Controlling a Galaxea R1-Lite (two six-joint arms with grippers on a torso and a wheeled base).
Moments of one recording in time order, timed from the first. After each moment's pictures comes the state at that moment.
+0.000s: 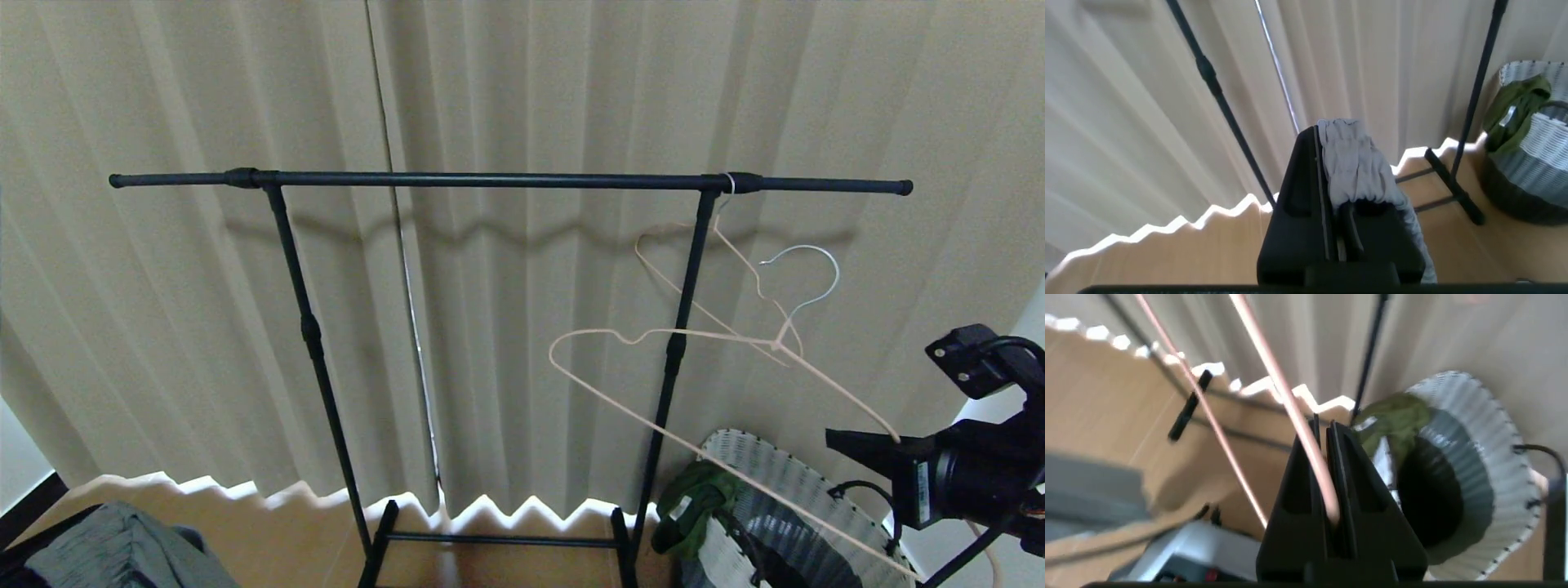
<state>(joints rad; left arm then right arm) -0.08 0.66 -0.18 -0.31 -0.15 0.25 0.25 1.25 -0.47 -0.22 0.06 0.10</state>
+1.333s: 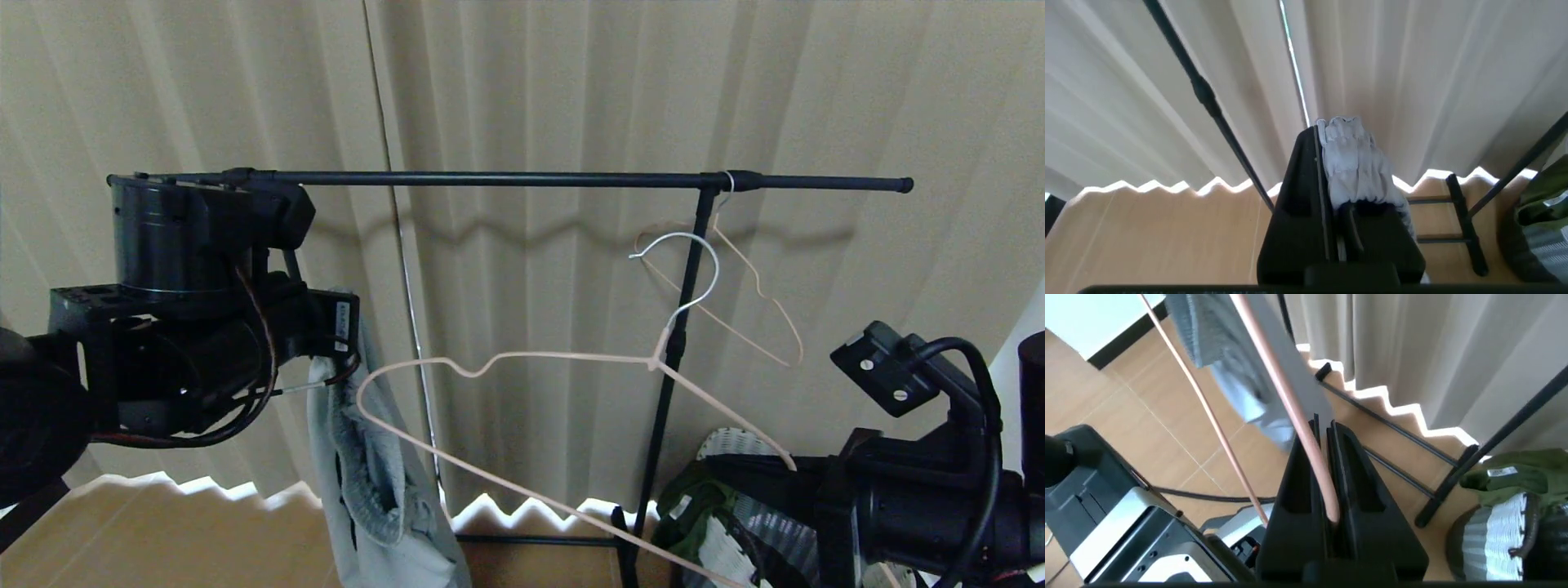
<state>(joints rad) -0.46 1.56 -0.91 -0.29 0.45 0.01 0.70 1.30 -0.58 -0.23 0.05 0.26</state>
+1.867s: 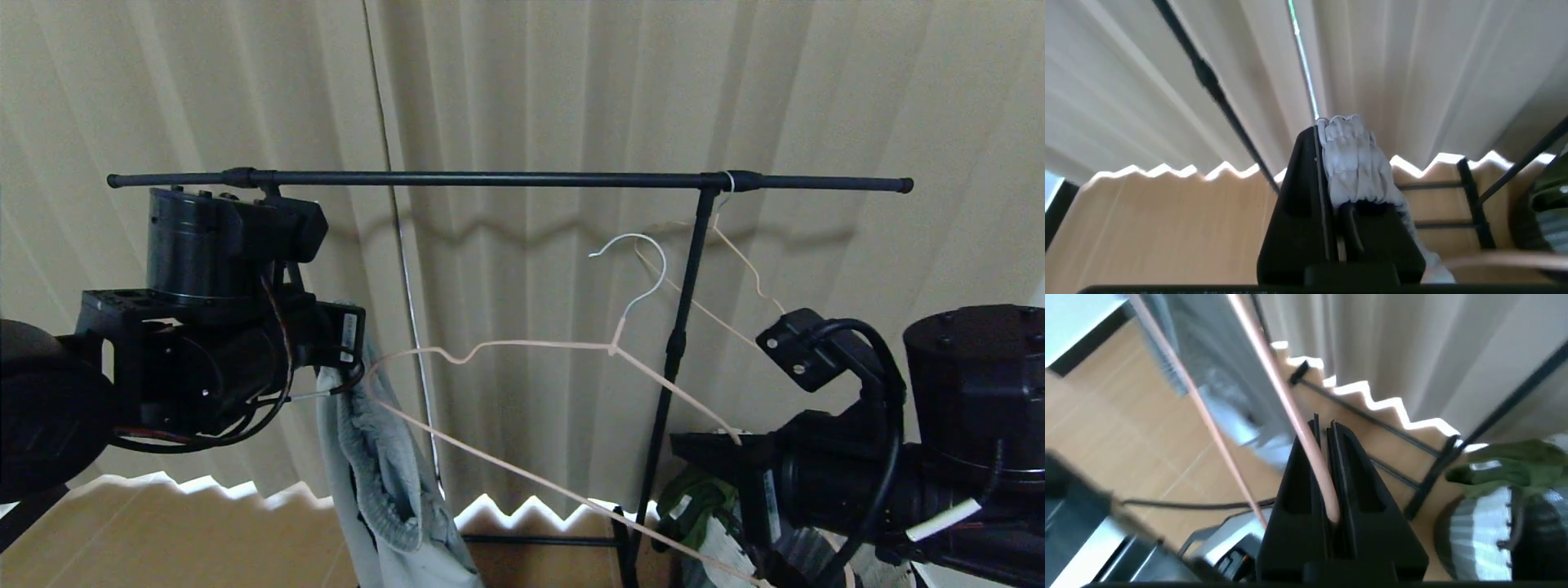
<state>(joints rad) -0.46 1.59 -0.92 -0.23 0.48 0.01 0.75 1.45 -0.68 -0.23 -0.10 0.30</state>
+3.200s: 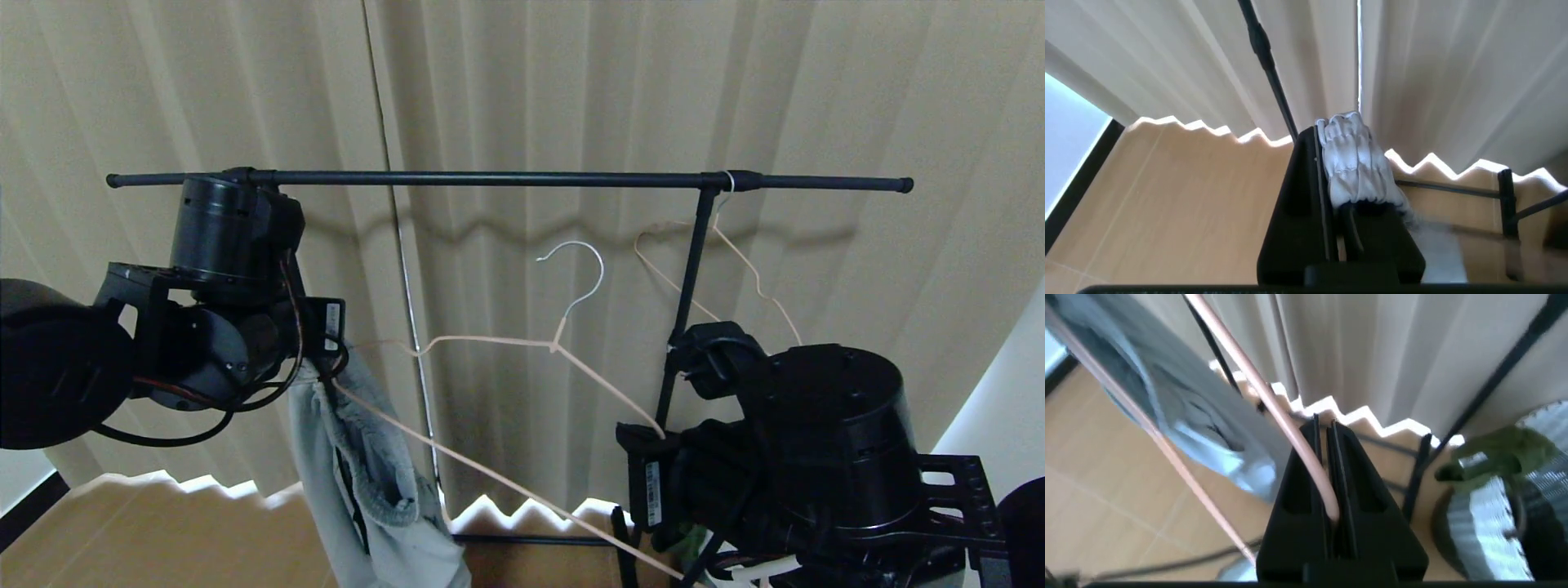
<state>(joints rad) -0.44 1.63 -1.03 -0.06 0.63 -0.11 0.95 1.64 -0.76 -0.34 -0.48 0.47</state>
